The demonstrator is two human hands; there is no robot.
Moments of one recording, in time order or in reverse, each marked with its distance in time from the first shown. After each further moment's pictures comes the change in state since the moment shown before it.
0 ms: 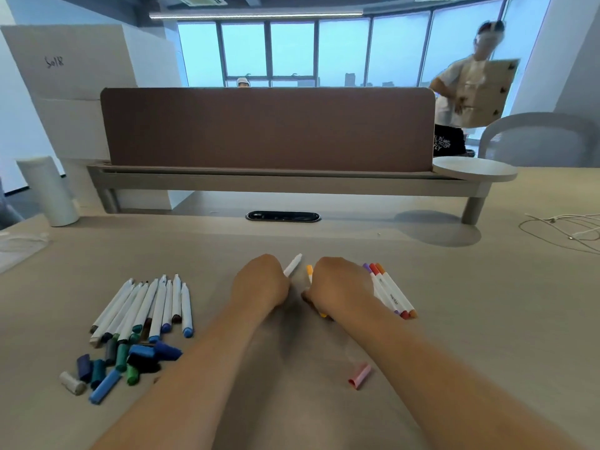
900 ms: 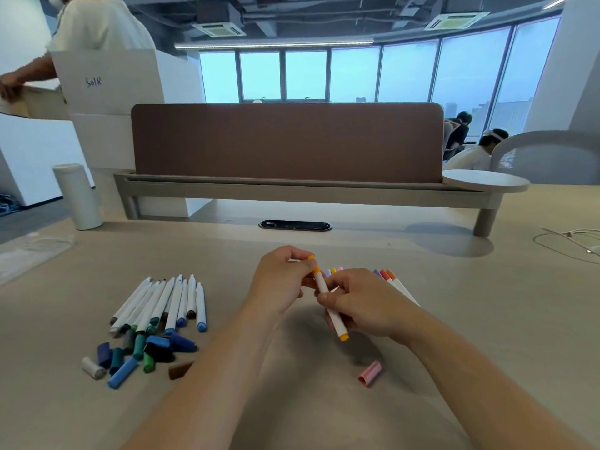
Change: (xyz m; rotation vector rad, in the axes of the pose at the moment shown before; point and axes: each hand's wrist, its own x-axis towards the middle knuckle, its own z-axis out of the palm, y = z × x) left_hand -0.050 0.006 -0.019 -1.045 -0.014 0.093; right_hand -0.051 0.031 -0.004 0.597 -0.043 -0.330
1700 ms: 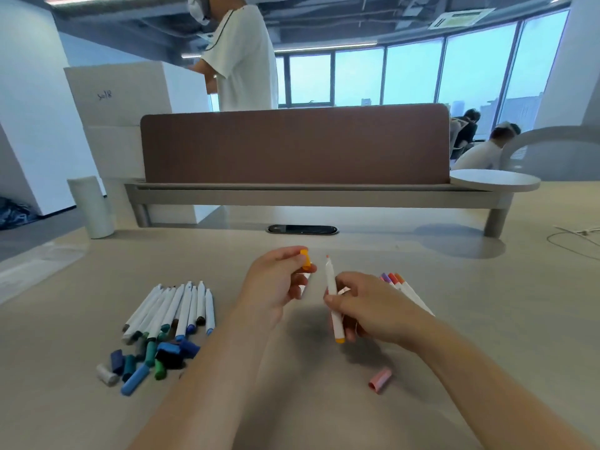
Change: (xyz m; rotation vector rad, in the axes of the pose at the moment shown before) left_hand 0.001 0.006 -0.015 -0.301 0.025 -0.129; right_hand -0.006 -0.001 0.000 0.125 -0.007 0.006
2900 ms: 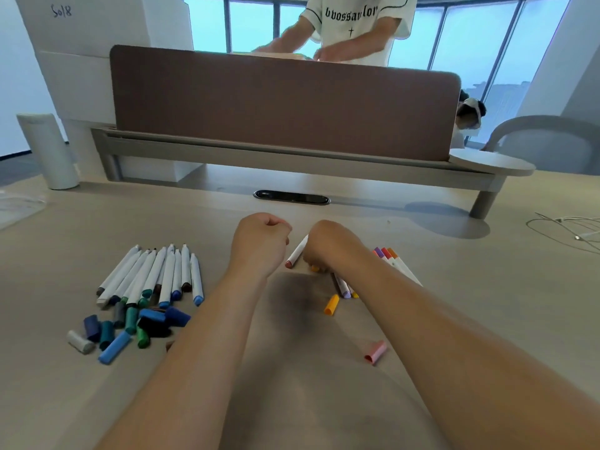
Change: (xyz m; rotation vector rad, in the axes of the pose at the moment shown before) left_hand 0.012 0.003 -0.010 0.453 0.170 0.180; right_hand 0.114 -0.019 0.026 -0.665 0.037 0.344
